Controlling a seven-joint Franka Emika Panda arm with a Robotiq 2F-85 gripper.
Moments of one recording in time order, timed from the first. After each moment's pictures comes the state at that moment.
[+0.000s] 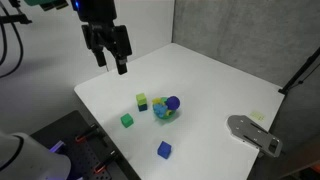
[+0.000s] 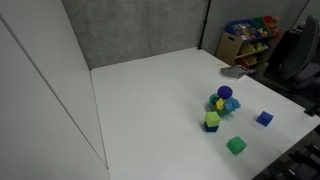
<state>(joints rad) -0.10 -0.71 -0.07 -2.44 -0.25 1.63 -0.18</state>
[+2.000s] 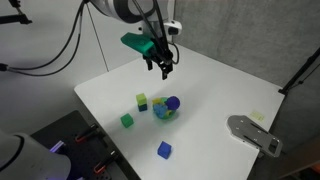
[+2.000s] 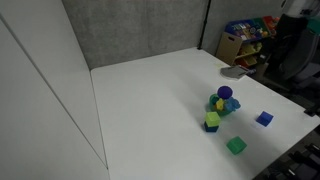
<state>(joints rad) -0.07 -0.10 -0.07 -2.27 -0.06 2.17 -0.01</state>
